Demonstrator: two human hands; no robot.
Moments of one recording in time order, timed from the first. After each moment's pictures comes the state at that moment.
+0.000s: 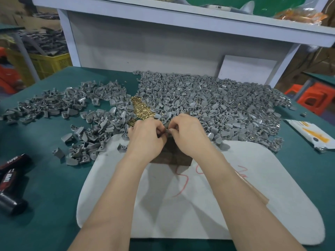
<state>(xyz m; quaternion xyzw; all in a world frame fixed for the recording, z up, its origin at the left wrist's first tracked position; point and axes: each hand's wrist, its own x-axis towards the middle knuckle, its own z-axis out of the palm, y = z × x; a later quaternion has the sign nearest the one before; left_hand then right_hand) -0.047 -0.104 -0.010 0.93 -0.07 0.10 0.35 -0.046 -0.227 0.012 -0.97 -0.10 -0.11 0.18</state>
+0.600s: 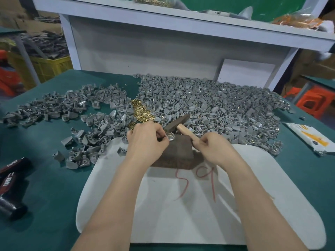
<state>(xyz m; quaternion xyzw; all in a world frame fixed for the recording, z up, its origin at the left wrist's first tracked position) -0.049 -0.104 -0.008 0.93 -0.05 0.11 0.35 -0.058 -0.285 -0.002 -0.98 0.08 0.02 0.20</state>
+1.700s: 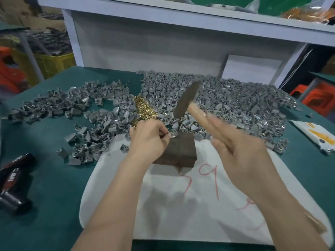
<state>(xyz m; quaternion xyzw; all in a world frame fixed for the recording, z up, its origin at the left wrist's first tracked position) -0.051 -0.105 -0.004 0.93 -0.05 0.10 0.35 -0.131 -0.285 0.022 -0.93 -0.11 -0.25 0.24</state>
